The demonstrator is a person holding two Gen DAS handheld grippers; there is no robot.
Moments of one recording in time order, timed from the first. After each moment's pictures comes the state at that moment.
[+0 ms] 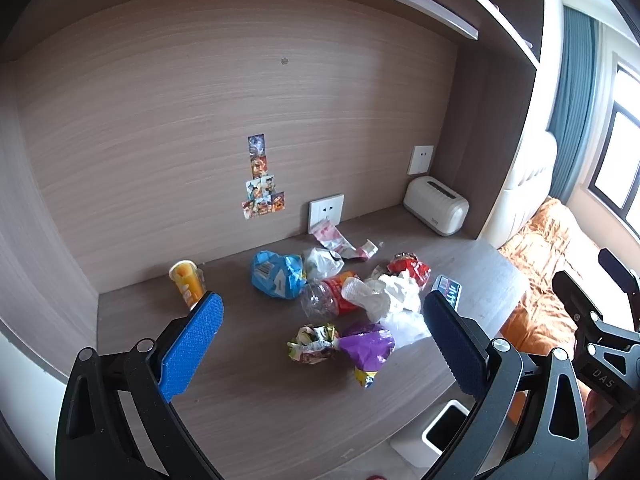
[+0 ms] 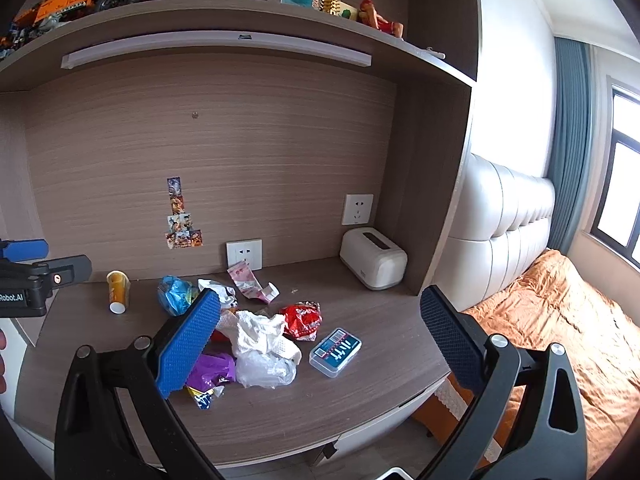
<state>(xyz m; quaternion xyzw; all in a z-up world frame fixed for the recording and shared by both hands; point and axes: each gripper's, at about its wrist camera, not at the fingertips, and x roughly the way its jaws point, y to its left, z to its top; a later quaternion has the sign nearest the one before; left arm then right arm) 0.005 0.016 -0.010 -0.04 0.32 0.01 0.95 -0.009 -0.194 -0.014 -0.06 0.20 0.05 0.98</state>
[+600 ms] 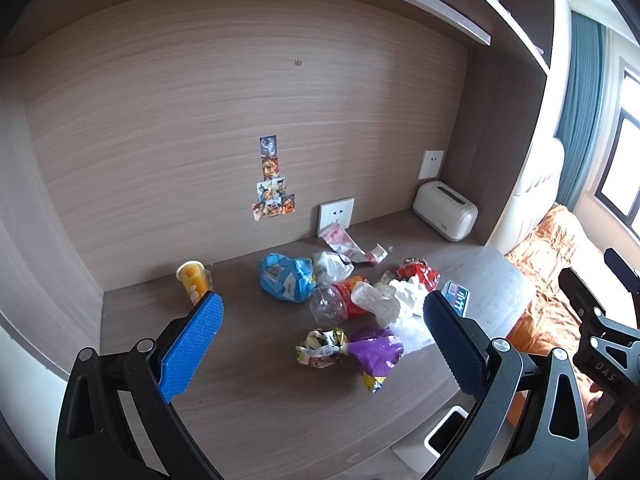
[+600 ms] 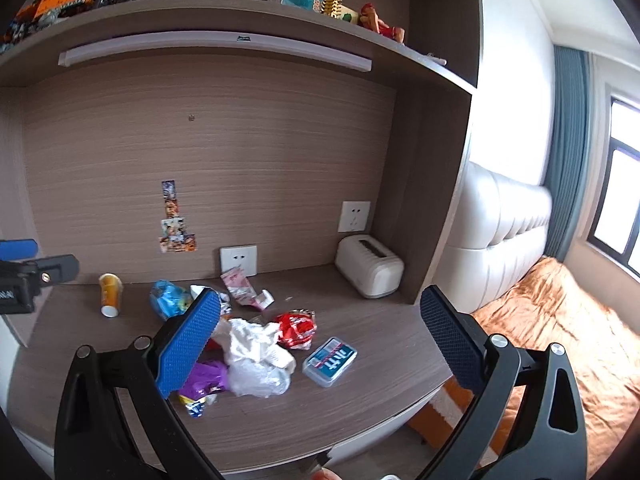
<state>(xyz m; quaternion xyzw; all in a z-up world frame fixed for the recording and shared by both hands) 0.007 0.023 -0.011 -0.04 0.32 0.02 0.95 0.001 -0.192 -0.015 -0.07 0.18 0.04 0.98</state>
